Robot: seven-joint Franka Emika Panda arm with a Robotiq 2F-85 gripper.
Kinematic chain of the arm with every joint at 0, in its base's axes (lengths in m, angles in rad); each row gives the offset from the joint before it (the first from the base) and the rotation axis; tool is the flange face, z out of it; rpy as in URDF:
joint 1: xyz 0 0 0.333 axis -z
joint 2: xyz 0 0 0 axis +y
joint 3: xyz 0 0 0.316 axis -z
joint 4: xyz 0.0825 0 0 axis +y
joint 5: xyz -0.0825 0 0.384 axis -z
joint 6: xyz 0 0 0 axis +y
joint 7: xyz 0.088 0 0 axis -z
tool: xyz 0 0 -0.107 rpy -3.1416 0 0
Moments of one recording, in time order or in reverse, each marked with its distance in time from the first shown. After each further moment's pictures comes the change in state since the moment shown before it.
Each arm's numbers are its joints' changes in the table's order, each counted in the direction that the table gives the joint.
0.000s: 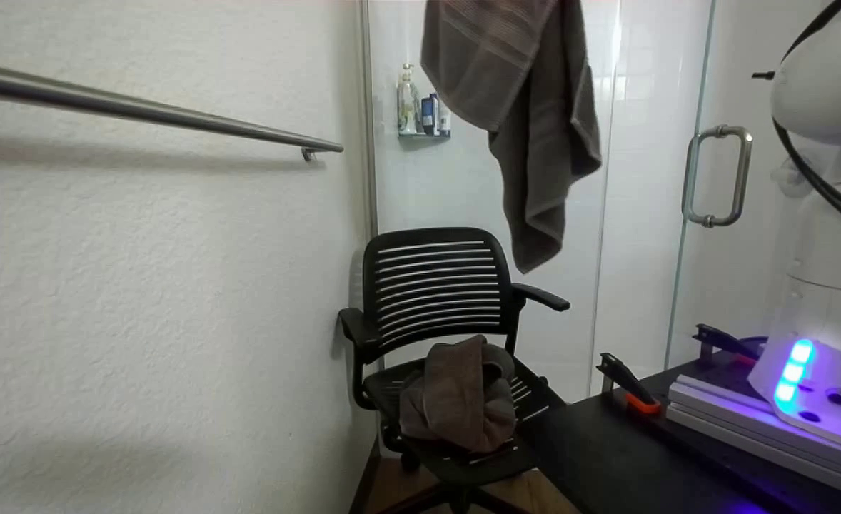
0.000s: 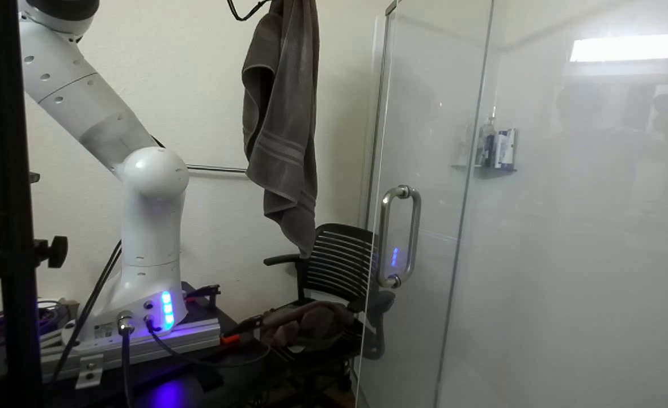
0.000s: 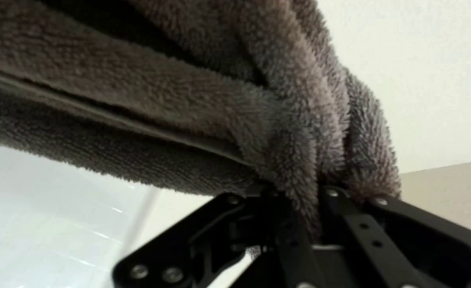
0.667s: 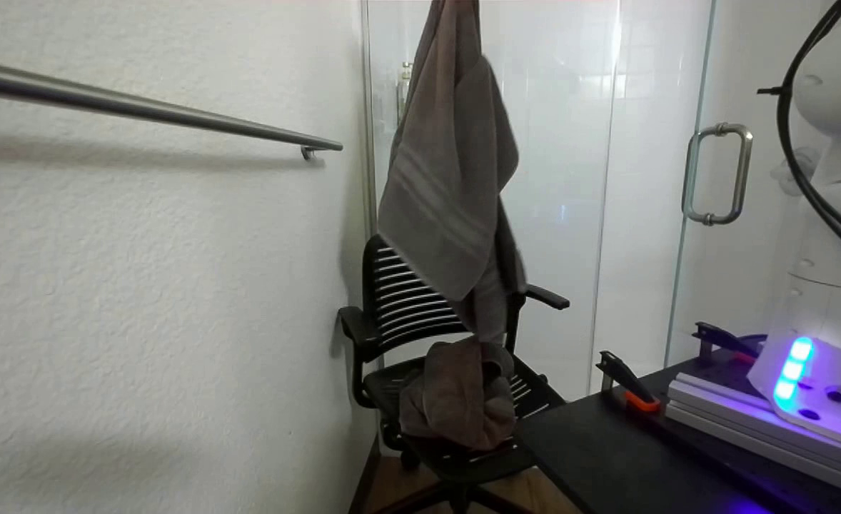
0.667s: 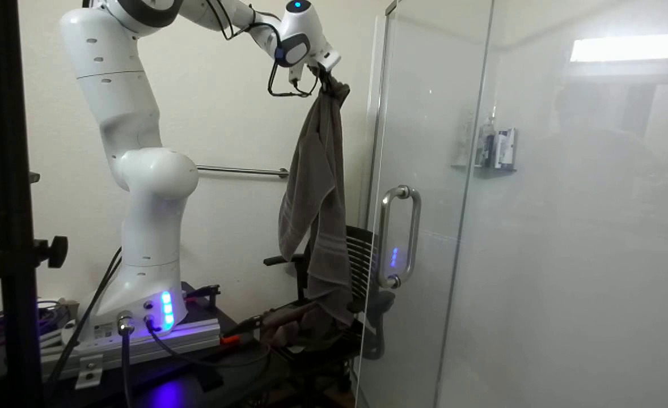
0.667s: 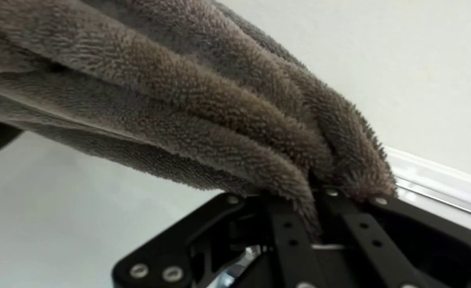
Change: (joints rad) arm -0.209 0.359 0.159 0.167 -0.138 0.182 -0.063
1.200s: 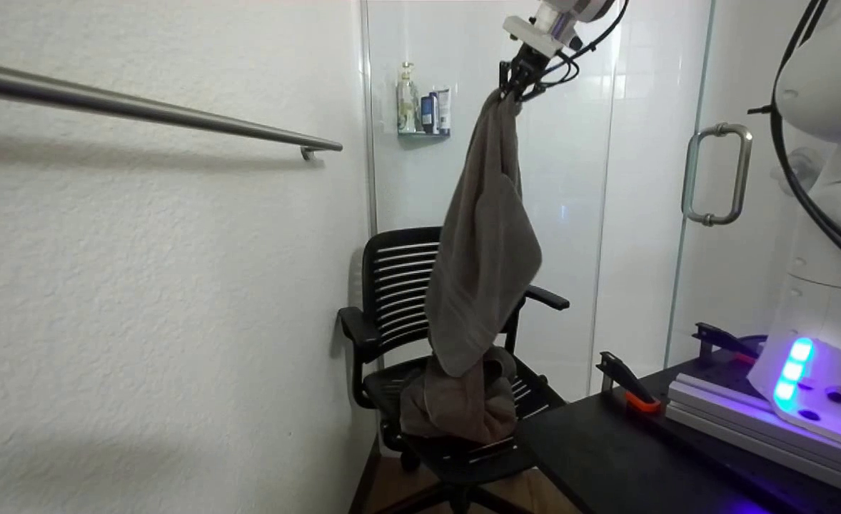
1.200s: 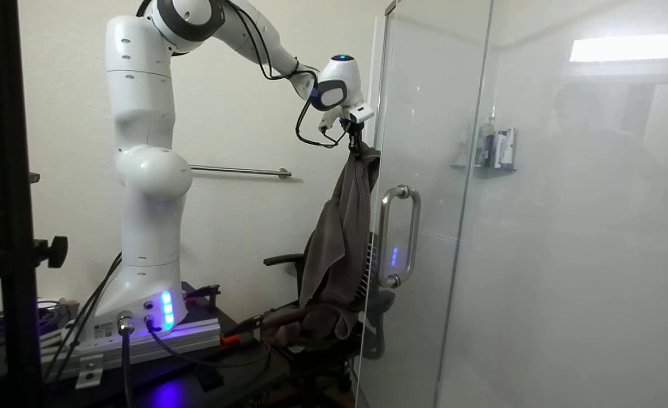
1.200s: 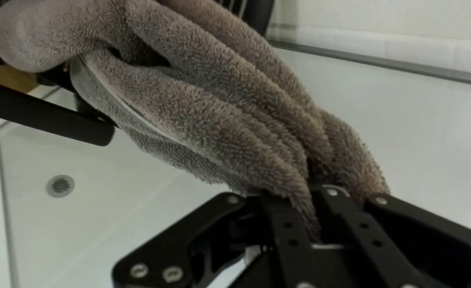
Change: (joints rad) arm 0.142 0.256 0.068 0.039 0.184 0.135 0.044
